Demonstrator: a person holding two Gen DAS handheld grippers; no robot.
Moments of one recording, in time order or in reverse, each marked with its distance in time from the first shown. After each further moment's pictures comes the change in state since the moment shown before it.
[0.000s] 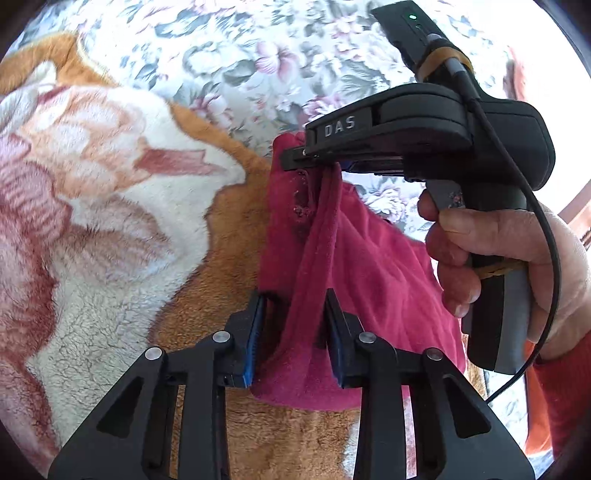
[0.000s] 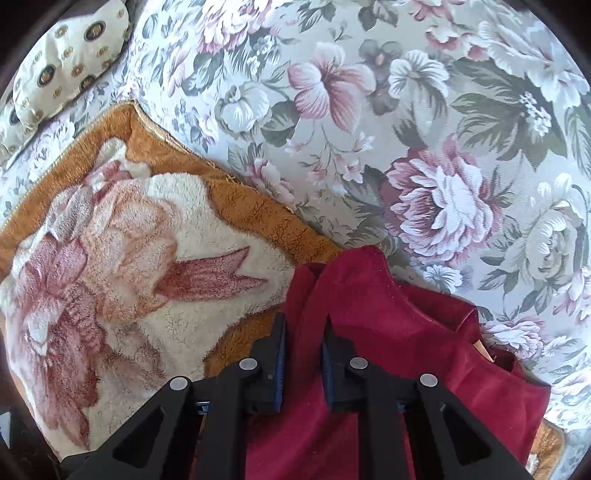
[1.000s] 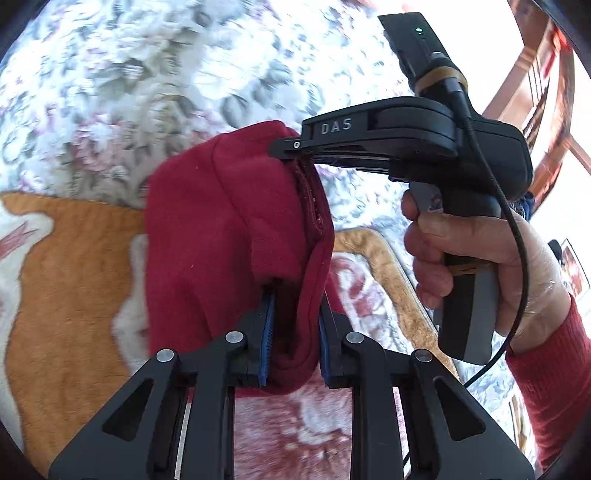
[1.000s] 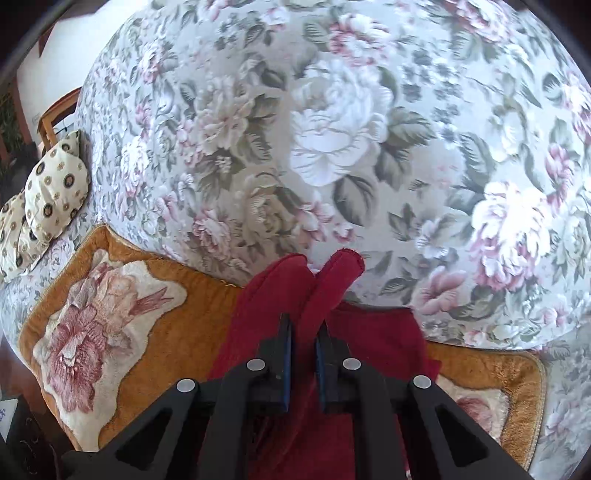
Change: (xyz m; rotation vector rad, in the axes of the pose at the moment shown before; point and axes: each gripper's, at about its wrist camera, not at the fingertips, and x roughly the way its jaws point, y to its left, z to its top) left arm 0.037 -0.202 -0.034 0.387 0.130 -0.173; right arm -0.163 -0.207 -0.131 0.335 -0.273 -0.036
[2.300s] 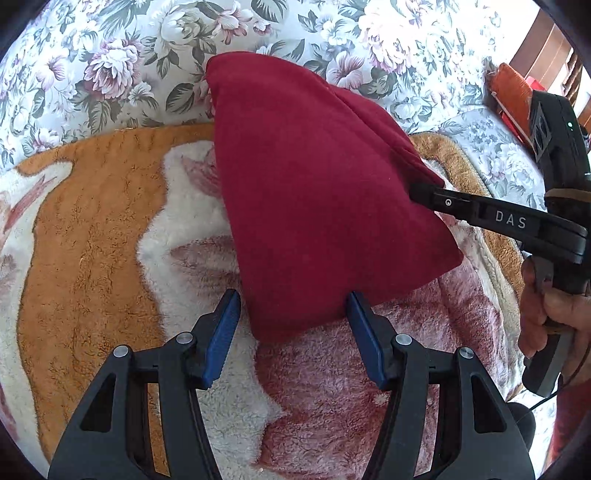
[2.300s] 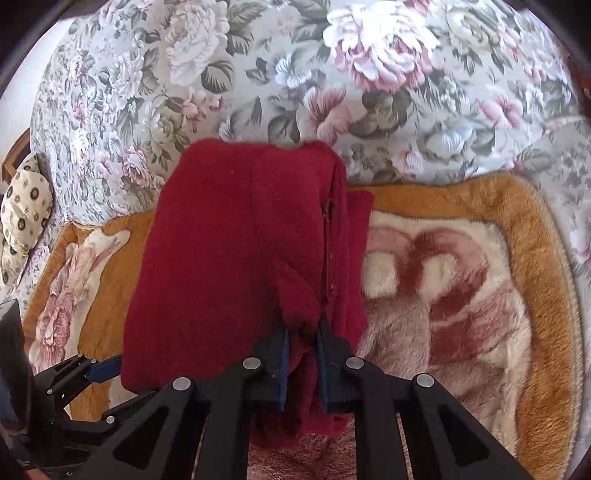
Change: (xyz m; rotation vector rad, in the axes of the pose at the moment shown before) left arm 0.040 0.036 -0.042 0.052 0.307 0.240; right arm 0.007 -0.076 -0.150 0.243 0.082 0.017
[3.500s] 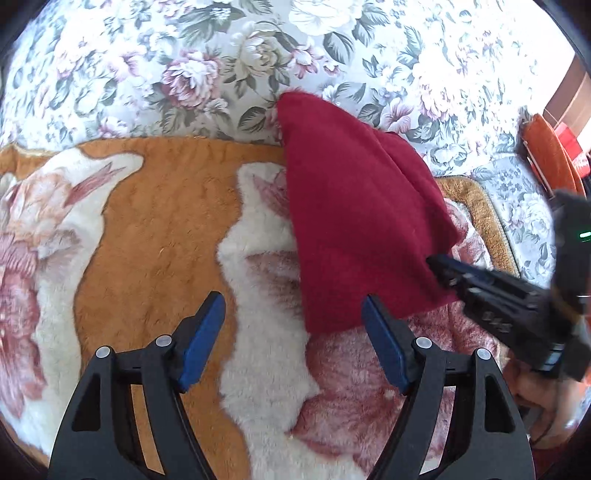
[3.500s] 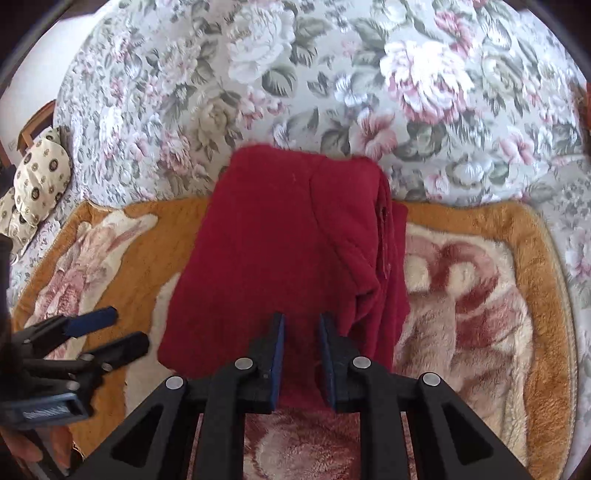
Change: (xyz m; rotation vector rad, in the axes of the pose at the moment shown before) left arm -0.051 0.019 0.001 -0.175 -0.003 0.105; right arm 0.001 0.044 -0.027 -0.086 0.022 -0.035
